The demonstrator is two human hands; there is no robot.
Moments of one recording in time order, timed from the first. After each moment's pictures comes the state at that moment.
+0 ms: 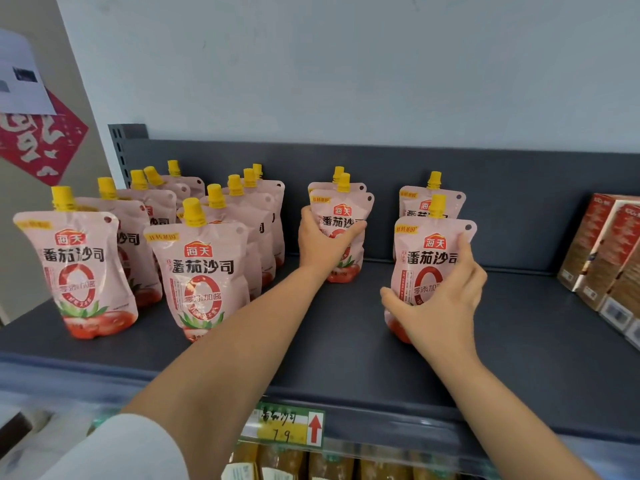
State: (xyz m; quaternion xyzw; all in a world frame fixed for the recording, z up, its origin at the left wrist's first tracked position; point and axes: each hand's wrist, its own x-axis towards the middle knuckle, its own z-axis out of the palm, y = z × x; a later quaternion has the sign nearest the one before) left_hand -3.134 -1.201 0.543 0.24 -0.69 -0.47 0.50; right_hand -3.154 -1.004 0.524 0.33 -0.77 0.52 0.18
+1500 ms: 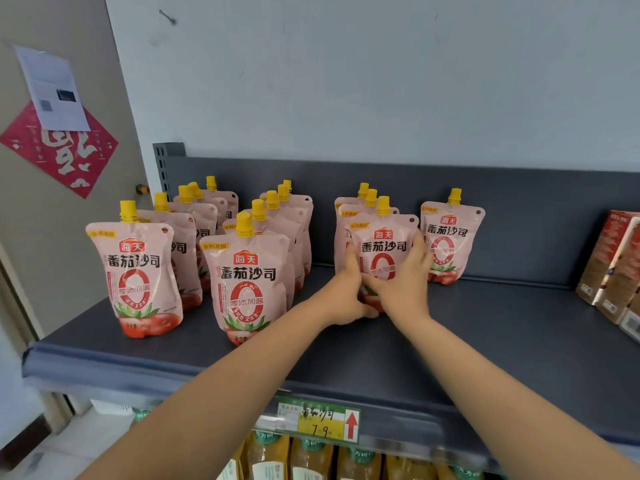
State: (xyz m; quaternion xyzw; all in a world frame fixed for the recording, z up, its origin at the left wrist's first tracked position) left_hand -3.061 -1.171 0.543 0.18 -0.90 -0.38 0.12; right_hand -3.149 -1.089 0.538 0.35 -0.74 0.57 0.10
